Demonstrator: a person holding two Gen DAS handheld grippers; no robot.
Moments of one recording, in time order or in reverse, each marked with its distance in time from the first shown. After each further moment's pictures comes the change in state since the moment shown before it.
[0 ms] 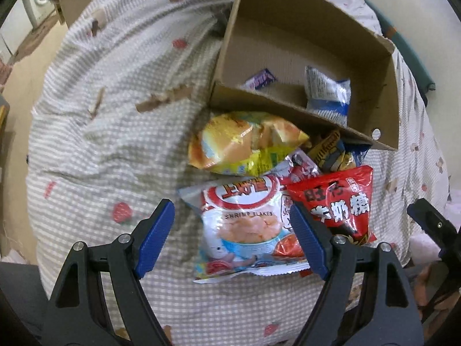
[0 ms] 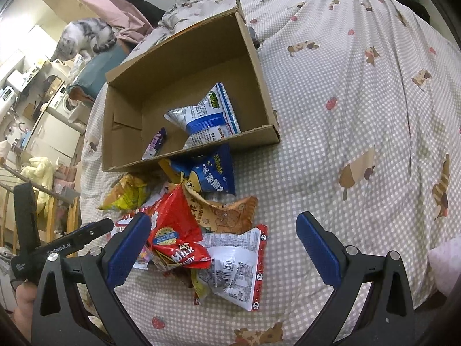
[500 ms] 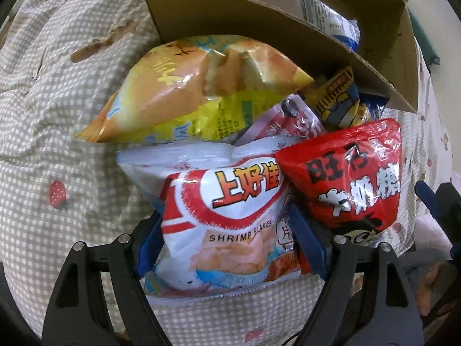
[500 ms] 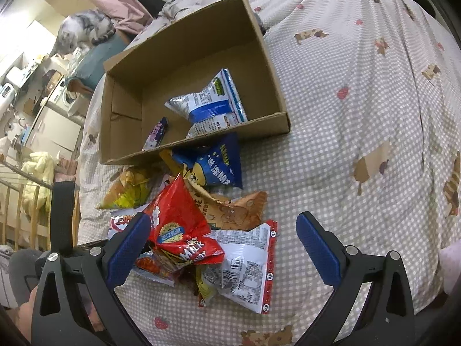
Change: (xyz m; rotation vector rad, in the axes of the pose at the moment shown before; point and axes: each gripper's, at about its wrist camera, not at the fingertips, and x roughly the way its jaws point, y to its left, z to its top) left arm 0.064 -0.027 -0.010 0.038 0.208 -0.036; right arm 0.021 0.011 -0.001 -0.020 0.056 0.005
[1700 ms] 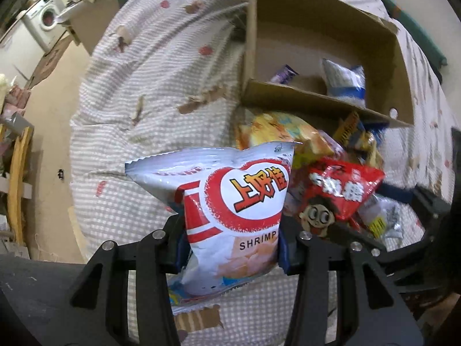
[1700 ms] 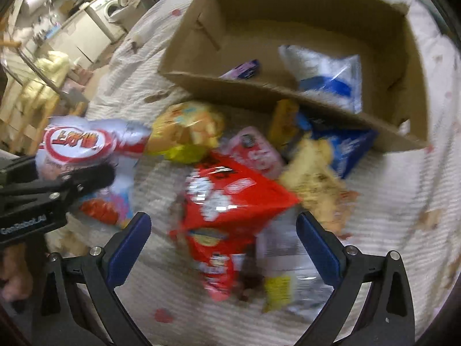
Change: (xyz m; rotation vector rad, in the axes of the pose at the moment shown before) left arm -0.088 0.037 -0.024 0.039 -0.236 0.215; right arm 0.071 0.102 -0.026 -0.360 0.217 0.036
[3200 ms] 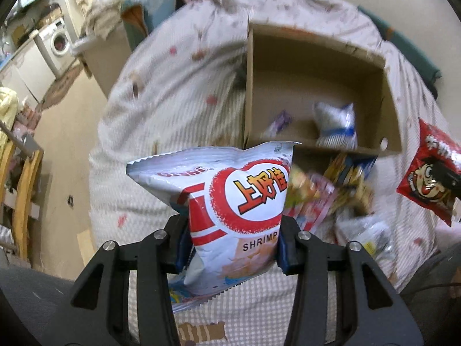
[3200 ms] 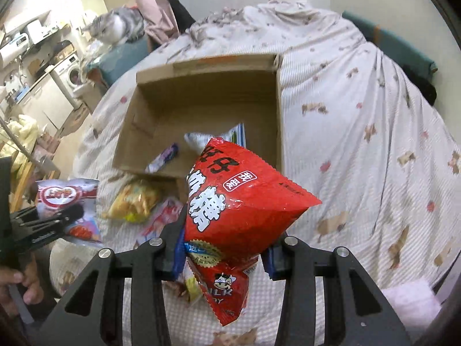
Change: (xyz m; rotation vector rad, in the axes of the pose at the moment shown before) left arm -0.046 -0.010 0.014 0.031 -0.220 0.030; right arm -0.141 -0.055 -0.007 0.108 -0.371 -0.252
